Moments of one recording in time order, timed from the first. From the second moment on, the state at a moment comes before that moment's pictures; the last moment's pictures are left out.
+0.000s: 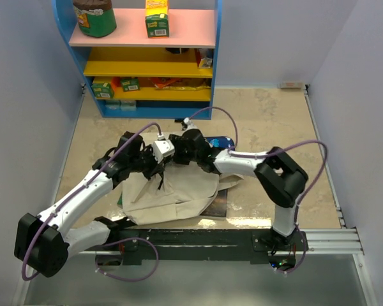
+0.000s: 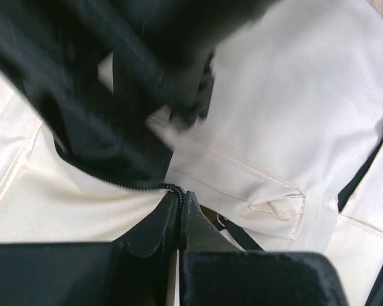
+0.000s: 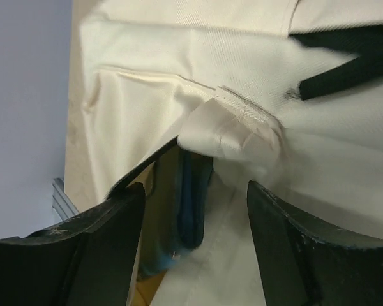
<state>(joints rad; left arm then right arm) -0.46 1.08 0.76 -0.44 0.41 0.38 0.87 1.92 1.16 0.24 -0.07 0.92</state>
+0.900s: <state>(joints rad) -0.46 1.08 0.75 -0.41 0.45 0.38 0.87 1.75 1.01 0.22 0.07 0.93</state>
